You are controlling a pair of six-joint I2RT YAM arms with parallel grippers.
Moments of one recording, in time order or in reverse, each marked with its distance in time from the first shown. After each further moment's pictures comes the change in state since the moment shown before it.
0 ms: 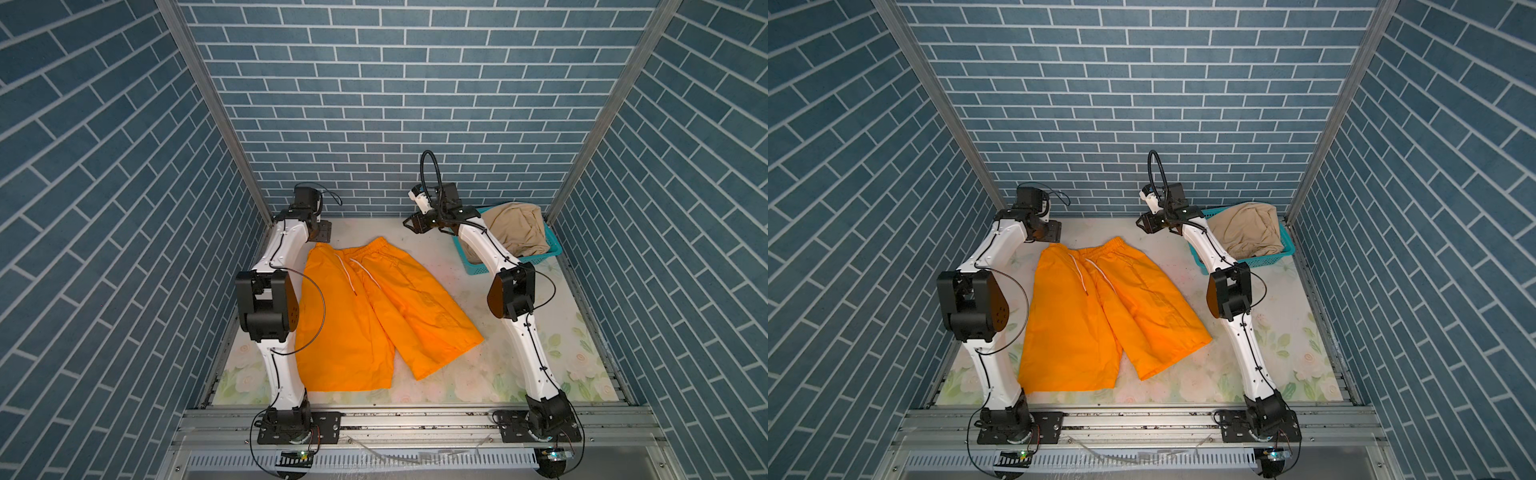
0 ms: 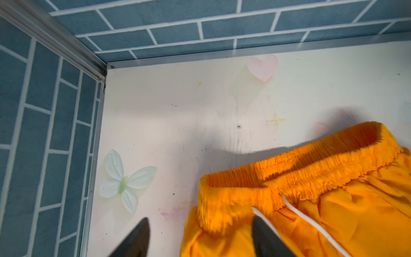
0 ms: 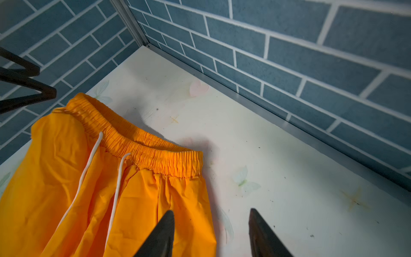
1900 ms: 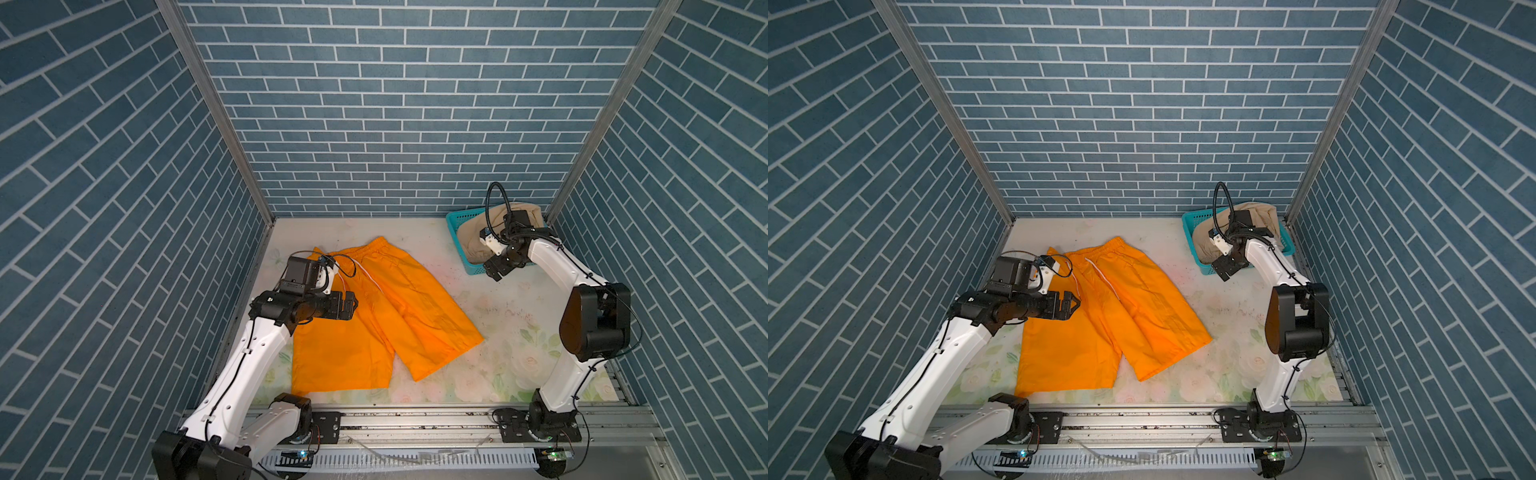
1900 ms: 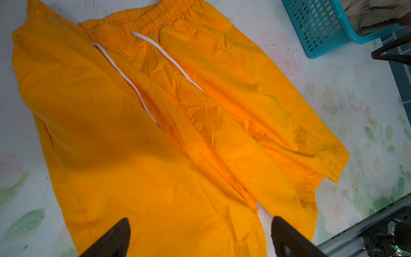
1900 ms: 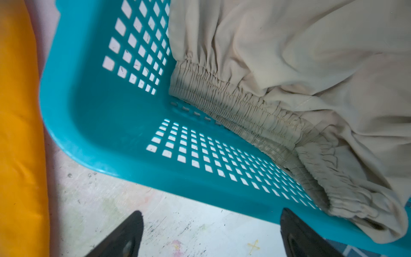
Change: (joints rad) left arm -0.235 -0.975 -0.864 -0.142 0.337 -0.165; right arm -0.278 -0.713 -1.019 -0.169 0.485 -0.447
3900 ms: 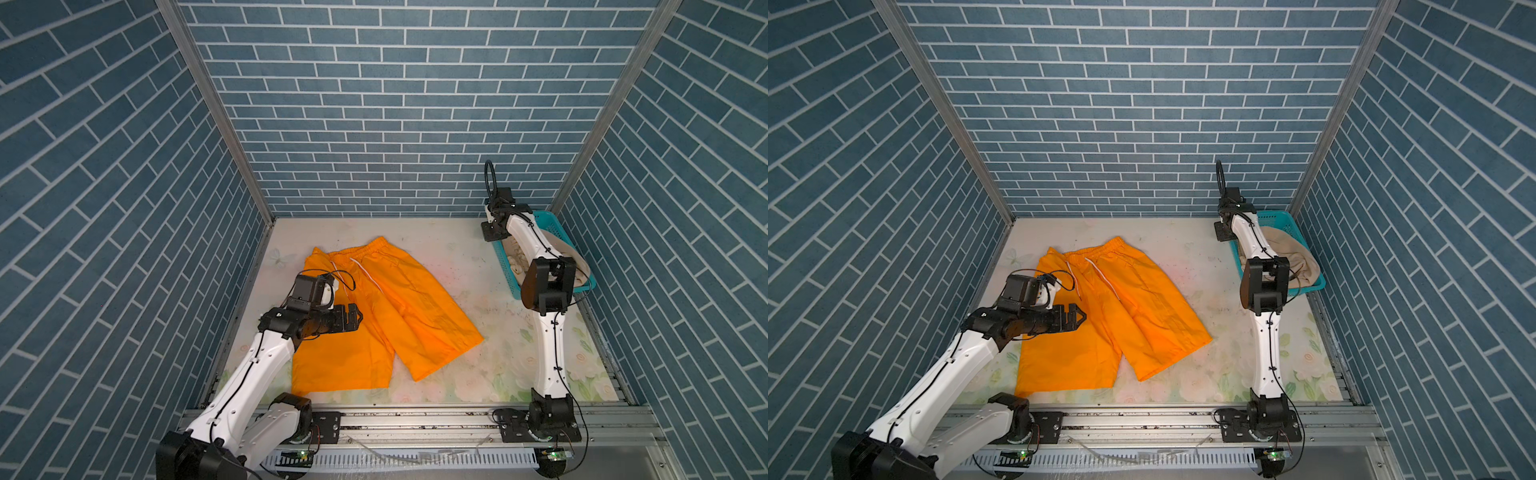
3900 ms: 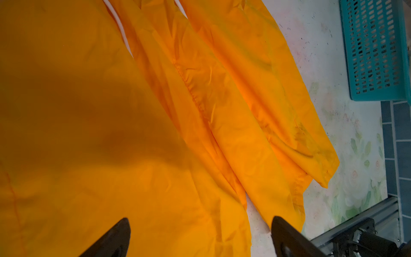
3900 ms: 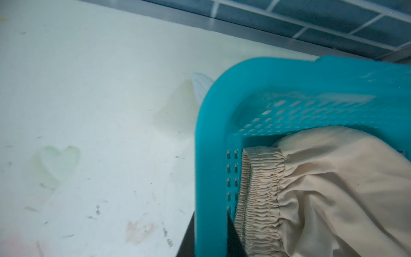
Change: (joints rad) left arm -0.071 -0.058 -0.222 0.130 0.044 -0.247; right arm -0.045 0.635 0.828 -0.081 0.124 0.462
